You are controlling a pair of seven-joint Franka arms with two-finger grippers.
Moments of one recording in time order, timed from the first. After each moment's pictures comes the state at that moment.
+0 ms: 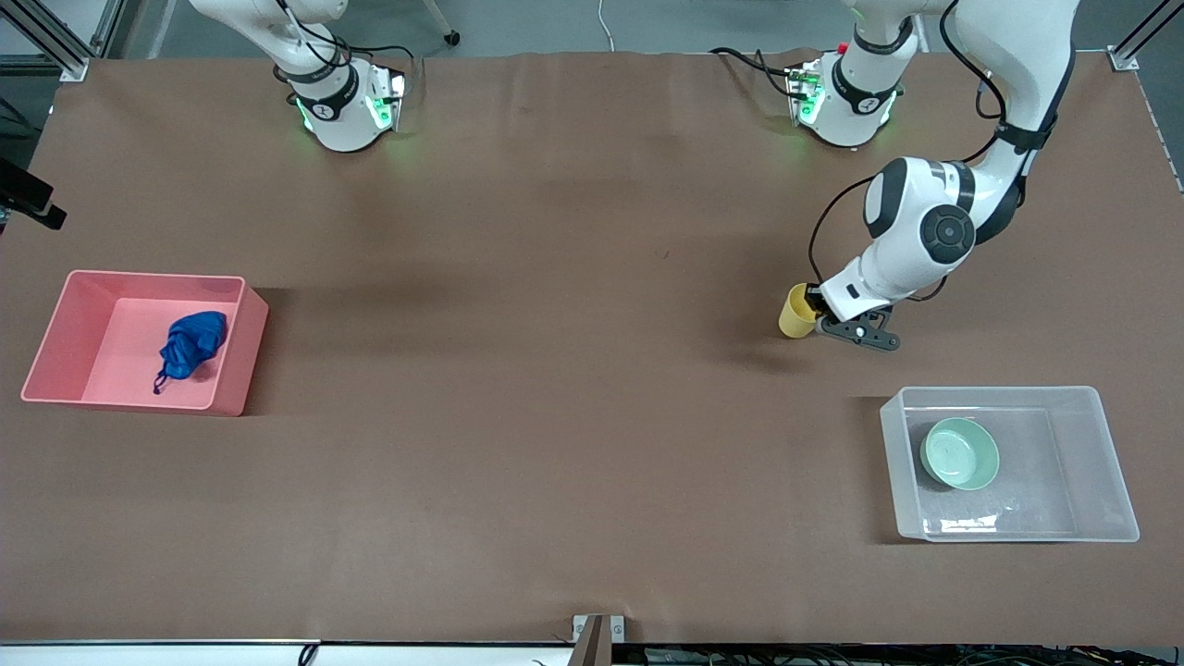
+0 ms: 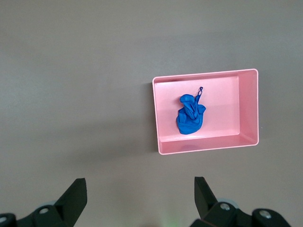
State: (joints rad) left arm -0.02 0.21 -0.22 -2.36 -0.10 2.52 0.14; right arm -0.04 0.00 -0.06 -1.42 -0.04 1.42 0.02
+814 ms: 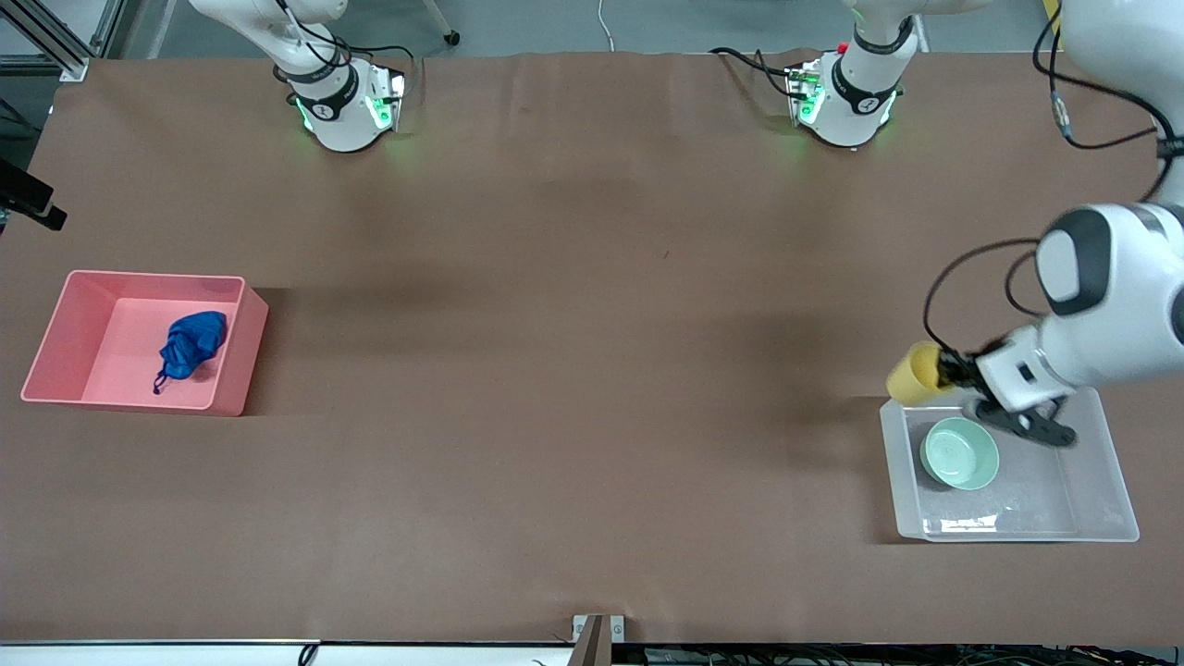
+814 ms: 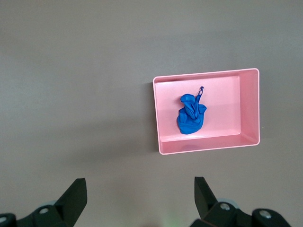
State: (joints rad) left arm -0.01 0.48 0.04 -1.54 -0.10 1.95 0.37; right arm -0.05 0.00 -0.06 -1.42 -0.03 1.42 0.02
